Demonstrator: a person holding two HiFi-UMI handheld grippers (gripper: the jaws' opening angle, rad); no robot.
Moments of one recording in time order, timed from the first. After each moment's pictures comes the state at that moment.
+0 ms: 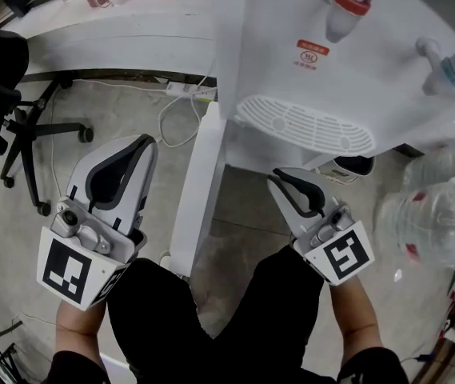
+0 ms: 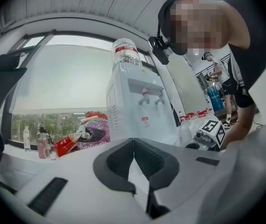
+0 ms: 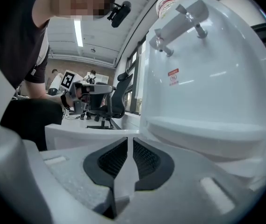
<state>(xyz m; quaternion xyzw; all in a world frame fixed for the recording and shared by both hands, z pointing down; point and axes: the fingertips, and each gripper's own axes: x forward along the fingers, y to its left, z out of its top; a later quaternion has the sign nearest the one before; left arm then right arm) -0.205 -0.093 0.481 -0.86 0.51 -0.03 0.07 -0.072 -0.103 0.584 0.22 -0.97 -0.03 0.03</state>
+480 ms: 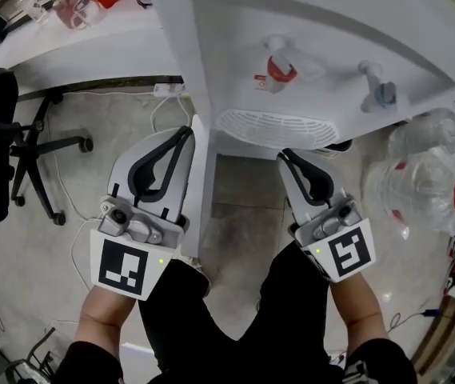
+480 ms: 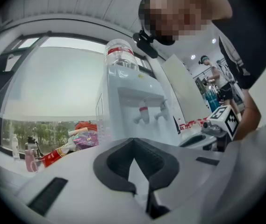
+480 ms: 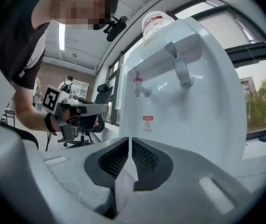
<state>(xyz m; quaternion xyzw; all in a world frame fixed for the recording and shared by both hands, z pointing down) -0.153 -0.130 0.419 -0.87 0.49 0.00 0.07 -0.040 -0.121 0.479 0.34 -0.94 -0.02 0.02</state>
